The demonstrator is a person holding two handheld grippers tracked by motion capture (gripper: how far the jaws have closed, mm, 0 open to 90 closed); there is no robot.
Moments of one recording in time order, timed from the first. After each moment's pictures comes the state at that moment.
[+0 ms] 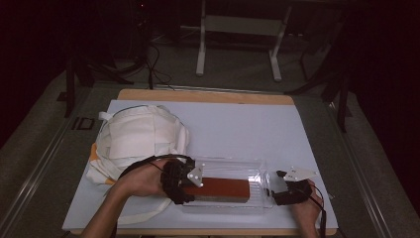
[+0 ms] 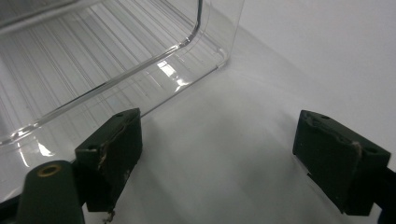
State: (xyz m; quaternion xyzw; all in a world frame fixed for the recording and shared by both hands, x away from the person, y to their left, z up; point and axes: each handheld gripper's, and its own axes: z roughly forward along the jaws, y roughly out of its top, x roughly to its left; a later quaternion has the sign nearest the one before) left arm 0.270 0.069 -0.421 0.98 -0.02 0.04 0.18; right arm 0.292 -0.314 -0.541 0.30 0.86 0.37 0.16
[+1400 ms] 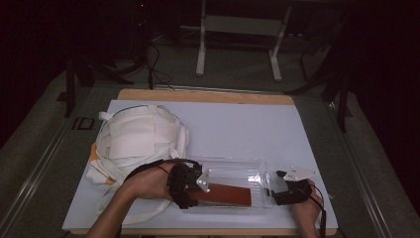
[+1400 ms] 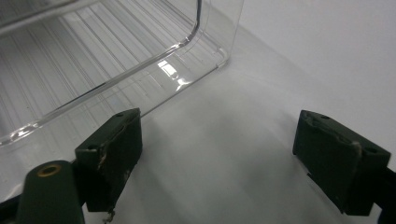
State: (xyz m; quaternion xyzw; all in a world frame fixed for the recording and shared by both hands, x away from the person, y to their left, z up) left arm 0.266 0.052 -0.427 0.99 -0.03 0.04 0.15; right arm 0.292 -0.314 -0.541 0.30 0.86 0.37 0.16
